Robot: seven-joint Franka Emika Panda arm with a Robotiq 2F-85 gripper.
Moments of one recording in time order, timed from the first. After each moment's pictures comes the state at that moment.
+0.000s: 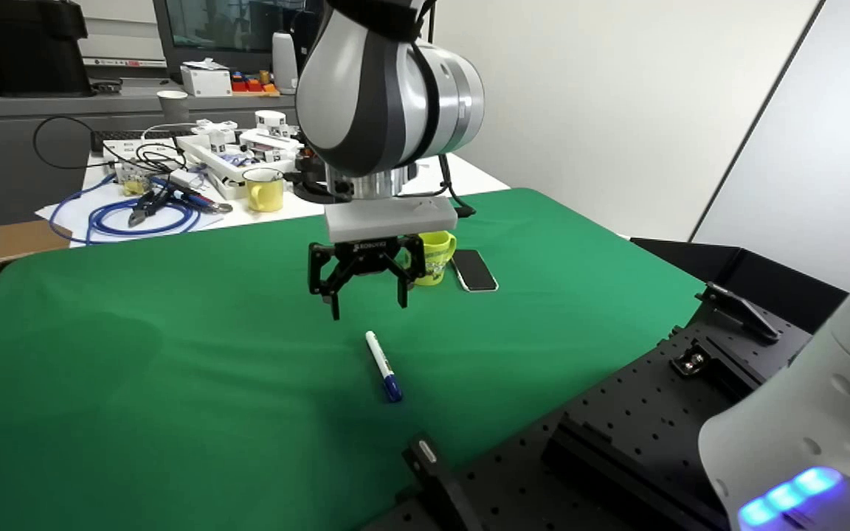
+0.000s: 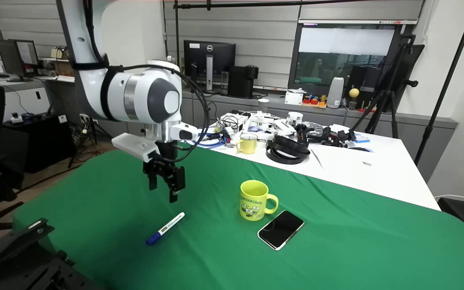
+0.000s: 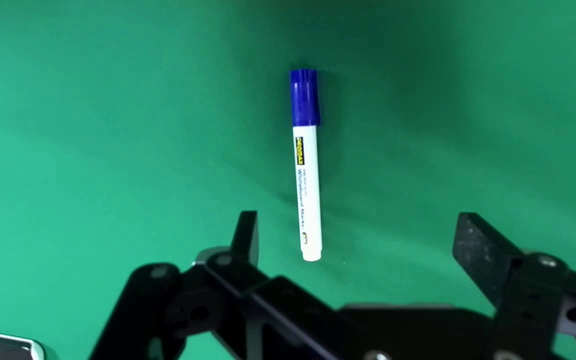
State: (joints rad) arm 0.28 0.54 0.06 -2.37 0.02 2.79 0.53
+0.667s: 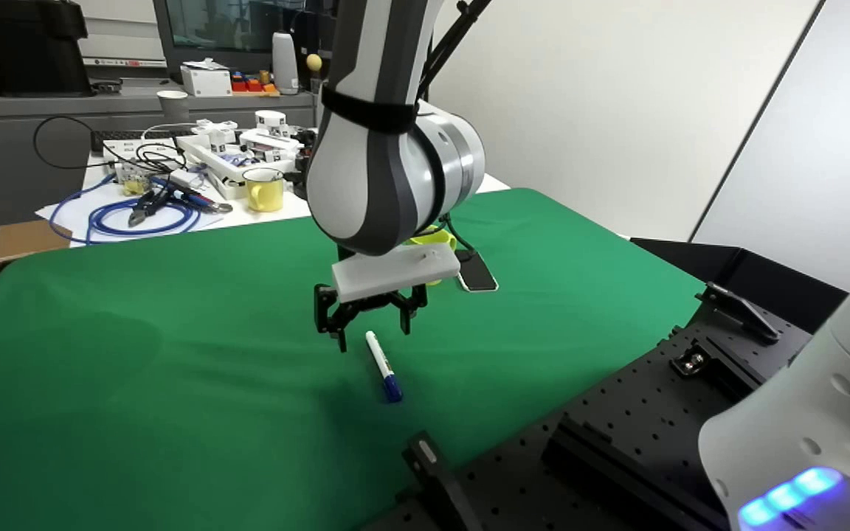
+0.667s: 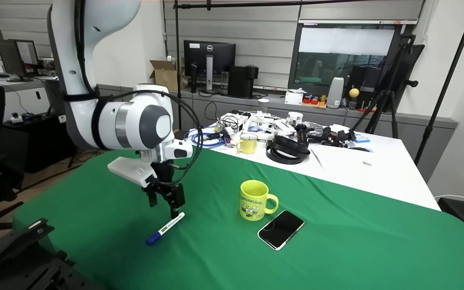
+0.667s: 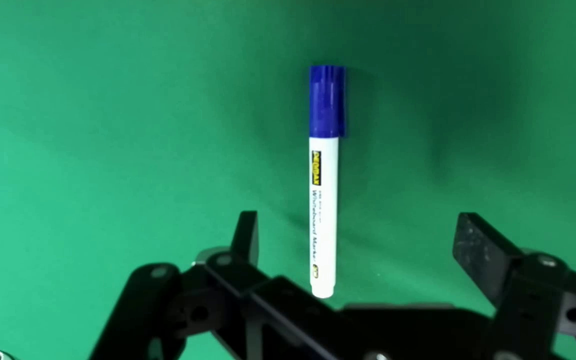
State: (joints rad) arm 0.45 0.67 -0.06 -2.38 0.03 2.96 0.53
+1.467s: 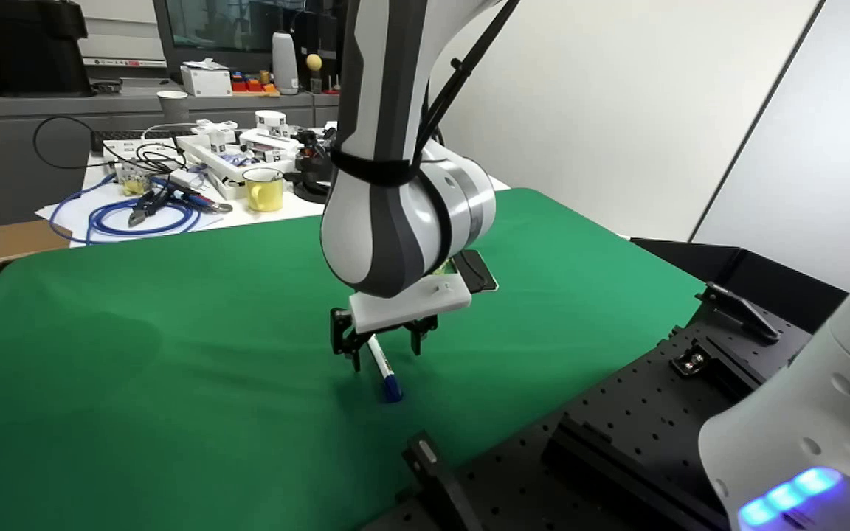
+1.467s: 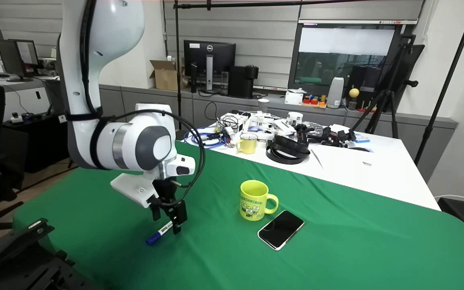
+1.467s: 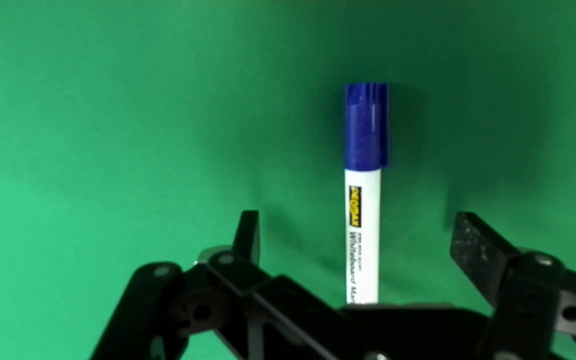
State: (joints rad) arm 0.45 0.77 -0.06 -2.38 0.12 3.07 0.47
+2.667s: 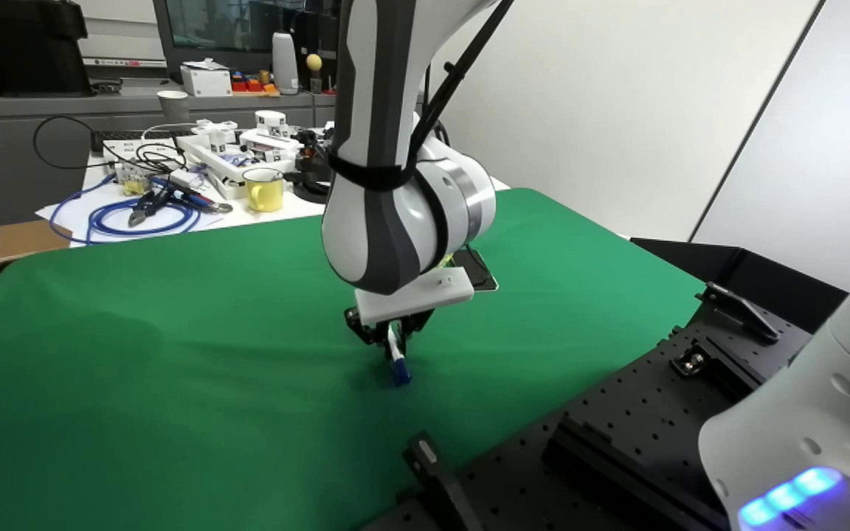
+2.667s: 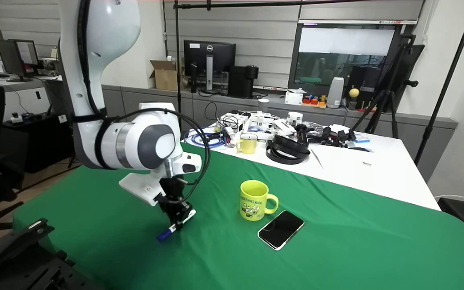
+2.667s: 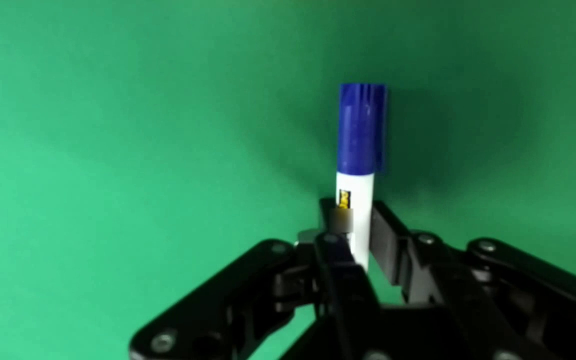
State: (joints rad) arm 0.53 0.77 -0.15 -2.37 0.19 3.07 0.46
